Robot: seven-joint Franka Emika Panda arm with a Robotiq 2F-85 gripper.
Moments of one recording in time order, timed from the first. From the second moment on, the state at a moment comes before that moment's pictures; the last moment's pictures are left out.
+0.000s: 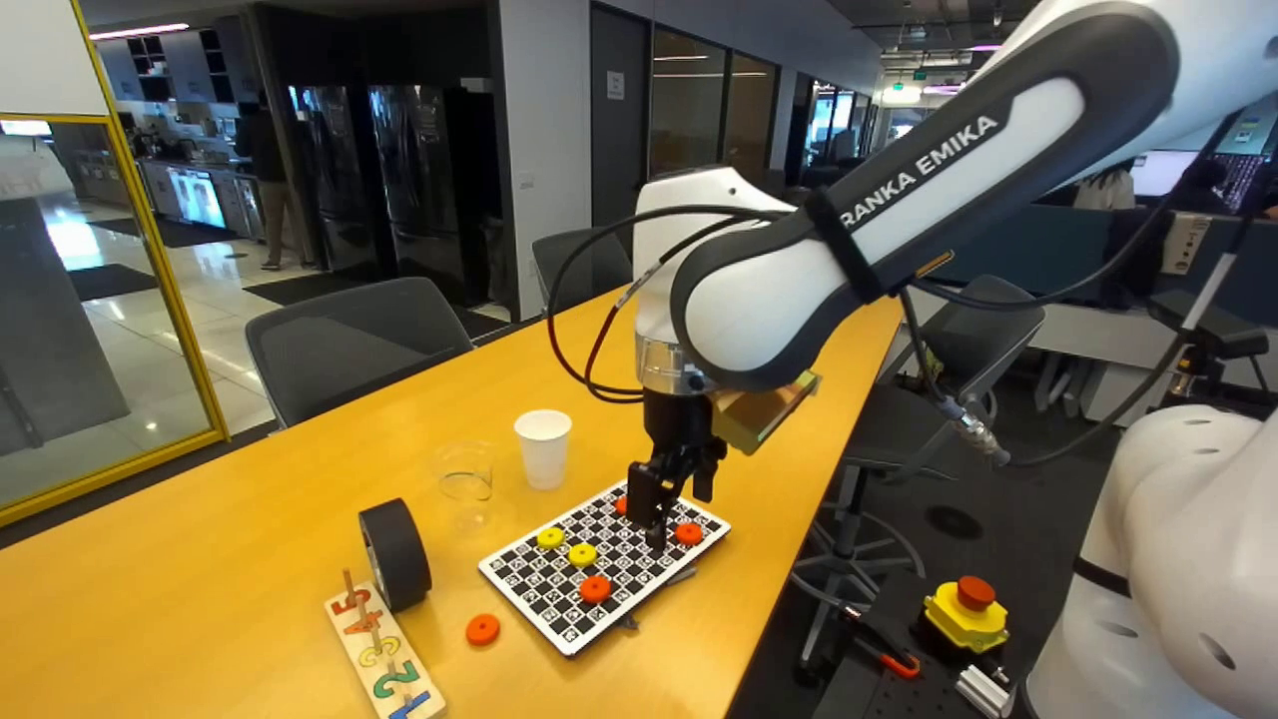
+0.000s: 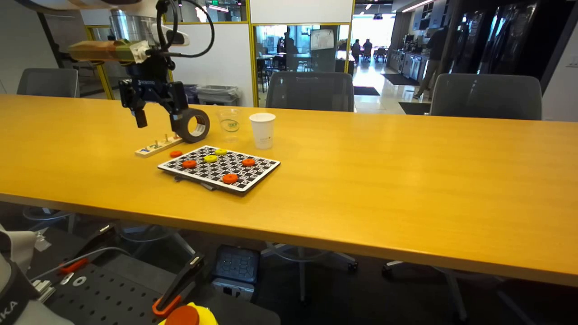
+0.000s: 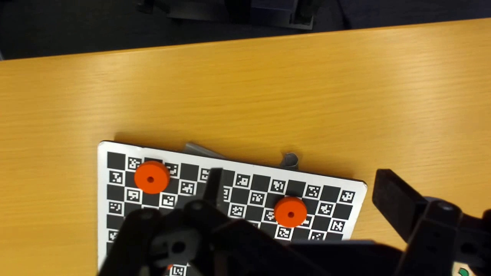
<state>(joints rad) 0.13 -0.36 0.14 -2.68 0.03 2.28 0.11</state>
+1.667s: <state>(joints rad) 0.19 0.18 0.08 -2.51 -0.29 2.74 0.65</state>
